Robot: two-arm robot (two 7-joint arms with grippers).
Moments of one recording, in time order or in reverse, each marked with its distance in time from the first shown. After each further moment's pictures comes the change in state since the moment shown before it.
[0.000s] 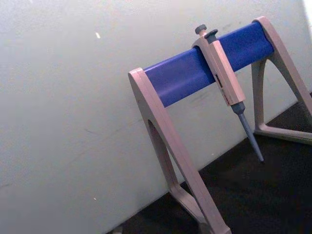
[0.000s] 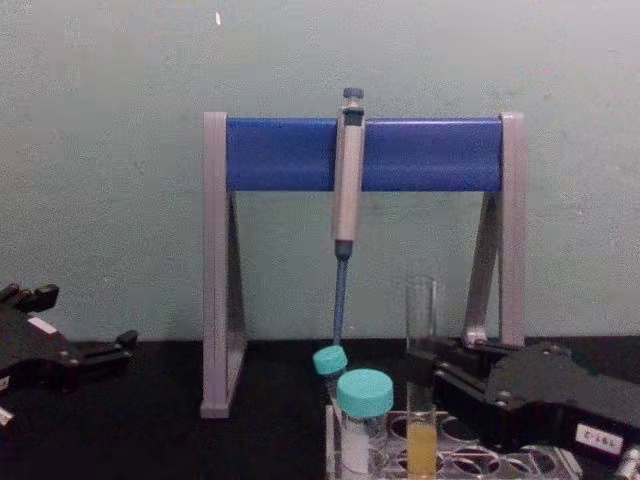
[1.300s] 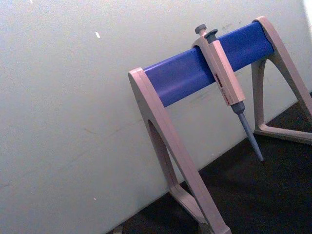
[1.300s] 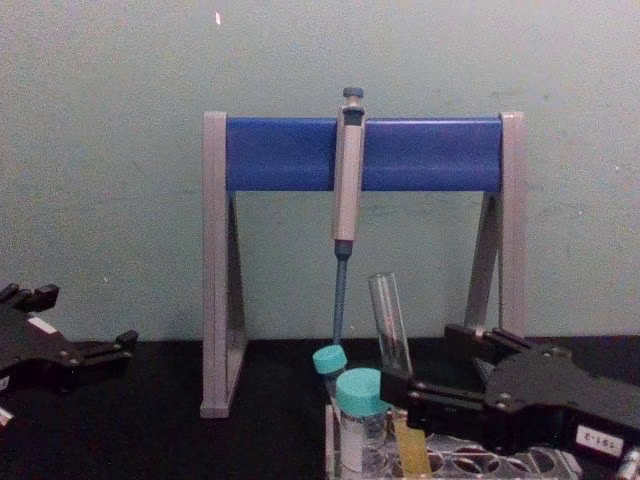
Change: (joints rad) left arm 0.000 0.000 0.000 0.000 0.000 0.000 0.000; right arm 0.000 0.001 0.000 0.000 0.001 0.002 0.002
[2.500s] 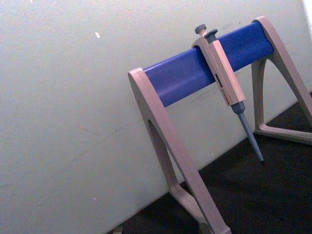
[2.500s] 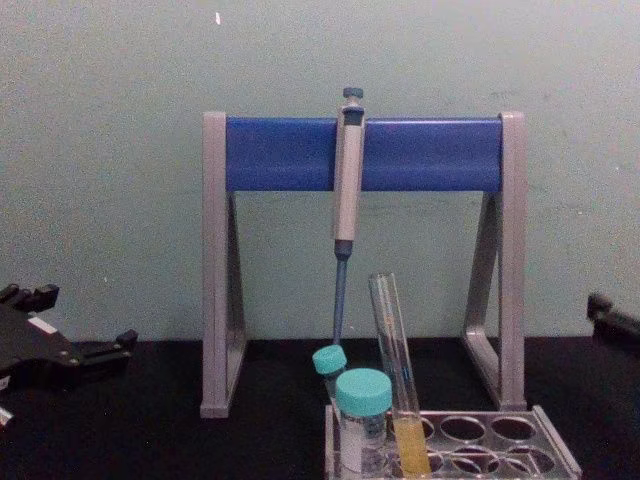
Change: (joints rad) left arm 0.000 0.000 0.000 0.000 0.000 0.000 0.000; right arm -0.122 -0.121 0.237 -0.039 -0.266 -0.037 -0.498
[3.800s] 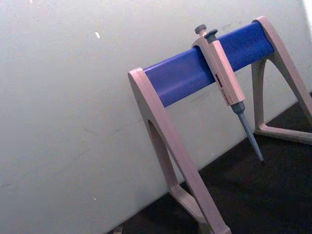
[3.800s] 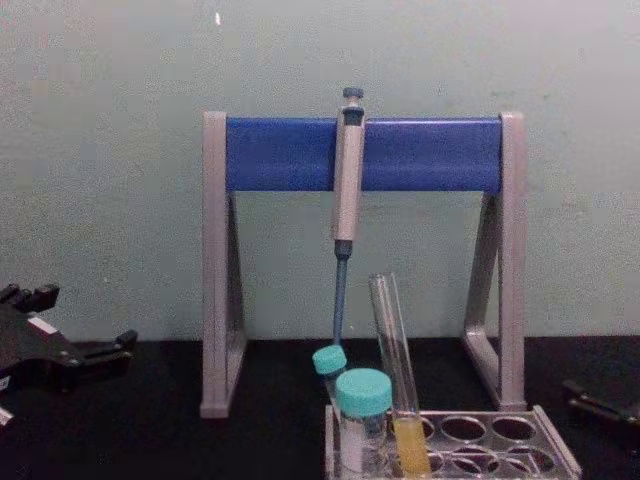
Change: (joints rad) left arm 0.000 0.000 0.000 0.000 0.000 0.000 0.000; right arm 0.018 -0.031 -0.014 0.093 -0.049 0.091 0.042
